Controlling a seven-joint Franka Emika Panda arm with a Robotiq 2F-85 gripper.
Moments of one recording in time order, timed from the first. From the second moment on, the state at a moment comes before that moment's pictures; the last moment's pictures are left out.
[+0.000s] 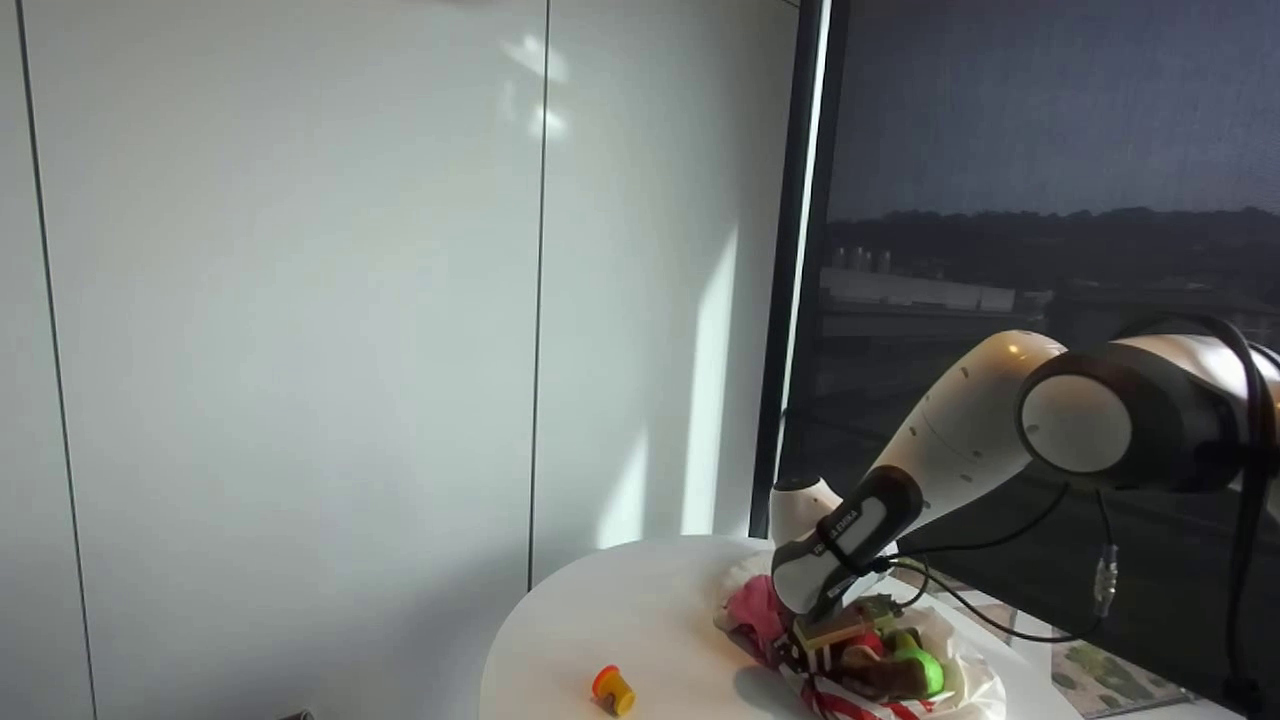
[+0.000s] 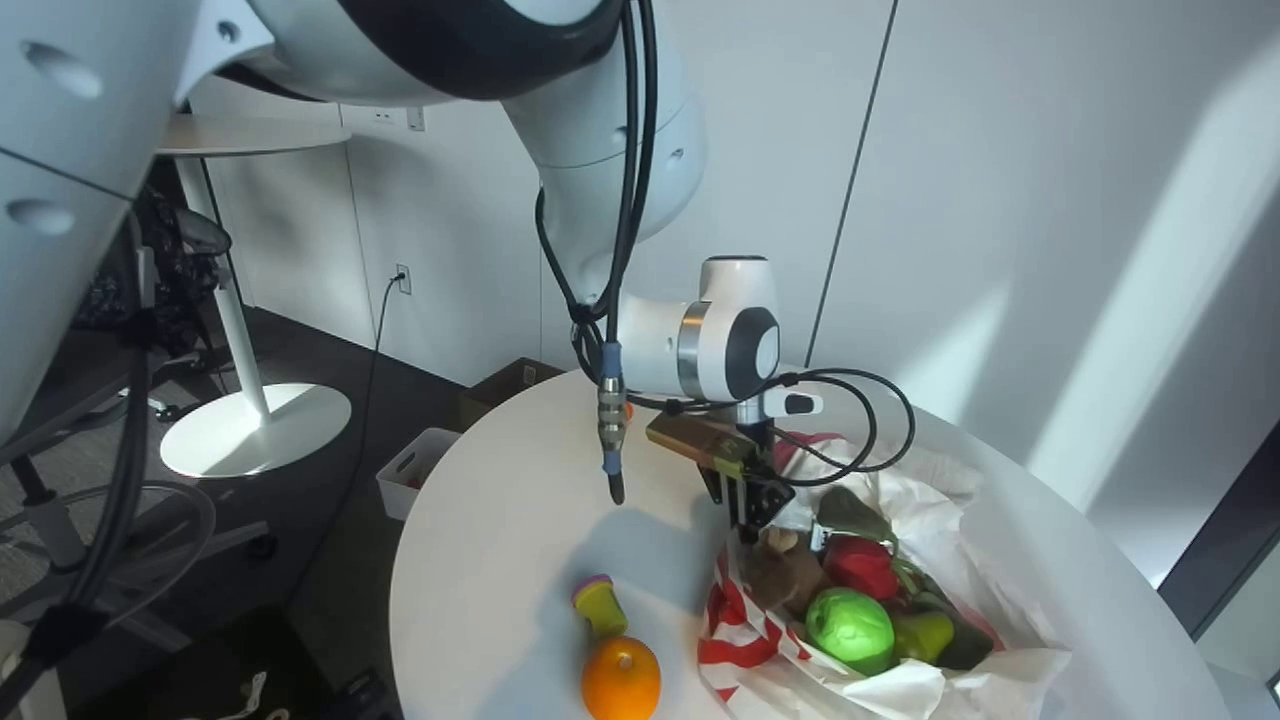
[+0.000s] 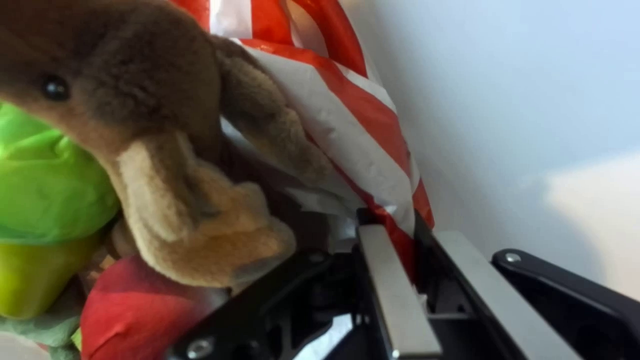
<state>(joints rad) 0.19 0.61 -0.15 -1.91 -0.26 2.49 0.37</state>
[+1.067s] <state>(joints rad) -0.02 0.46 -0.01 -1.87 0.10 1.94 0.01</state>
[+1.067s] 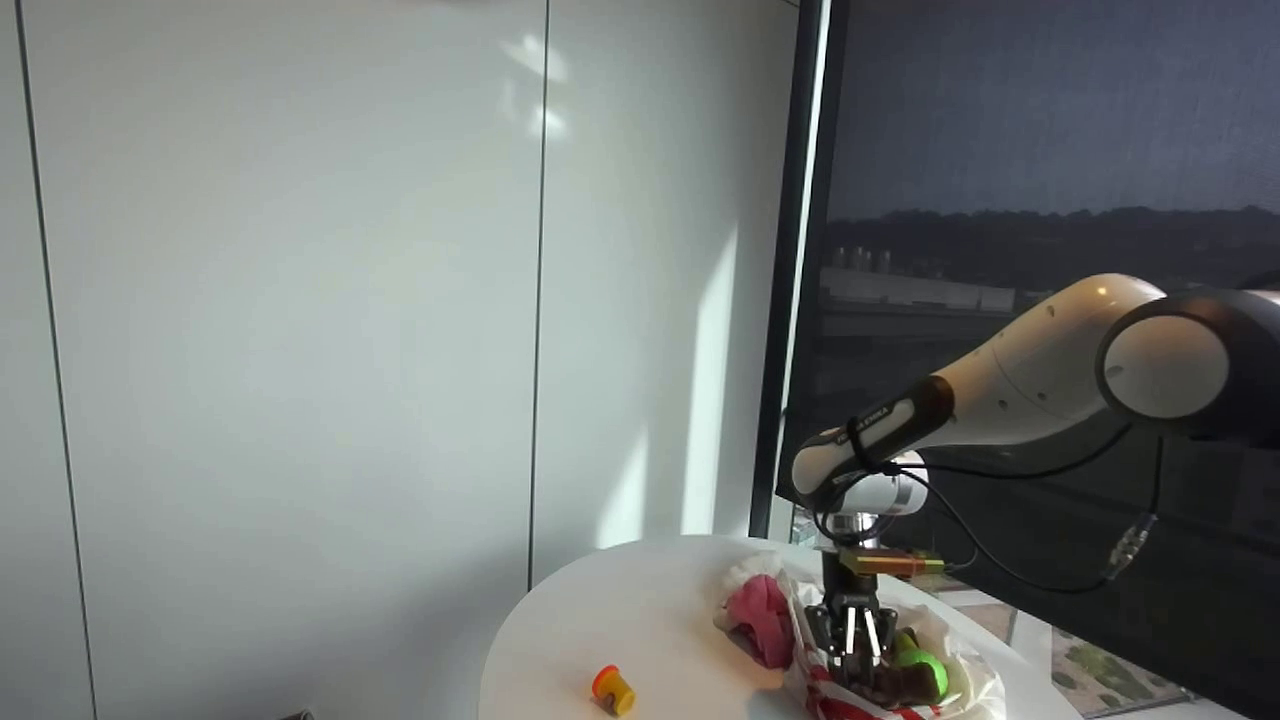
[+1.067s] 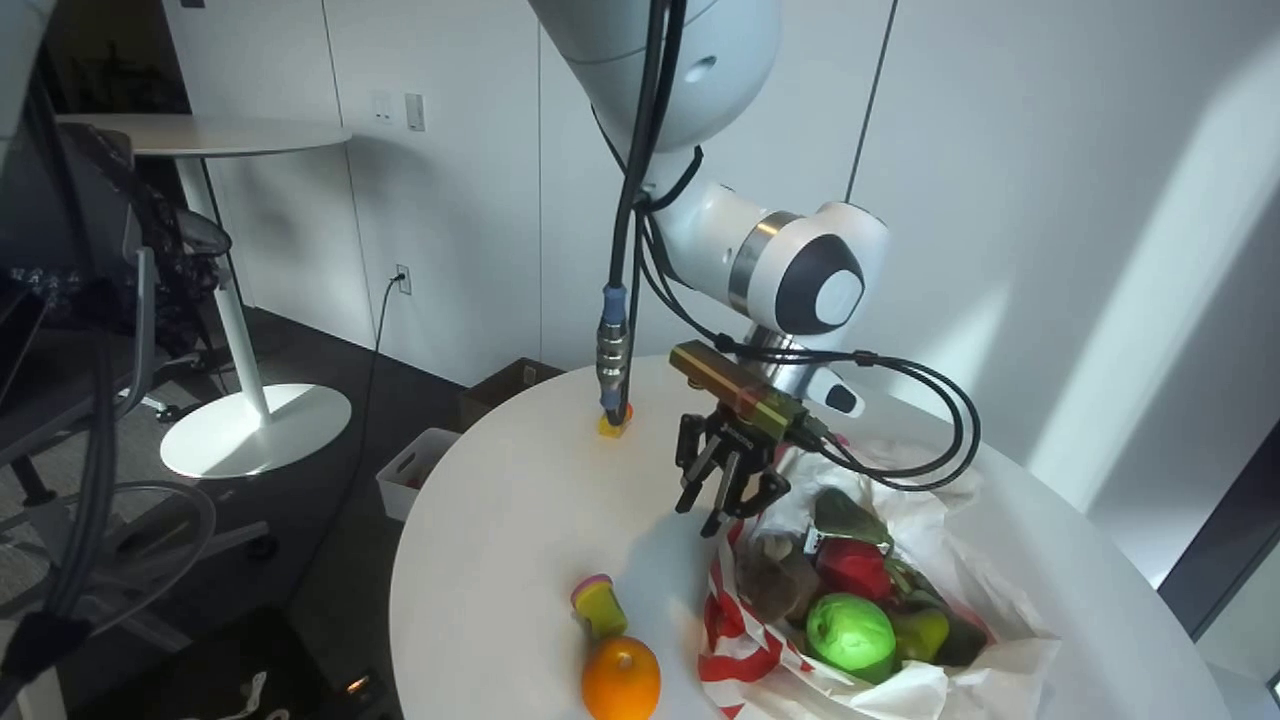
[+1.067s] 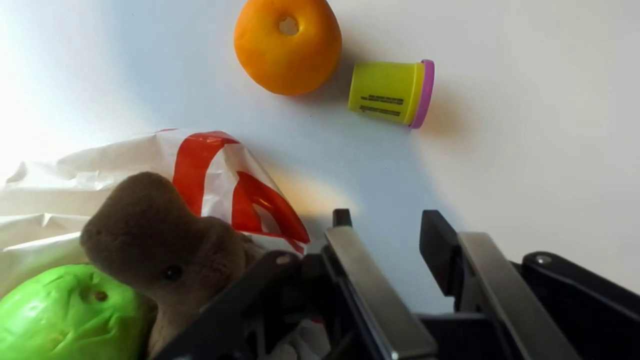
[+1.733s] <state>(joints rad) 0.03 0.33 -0.05 -2.04 0.03 2.26 0.31</state>
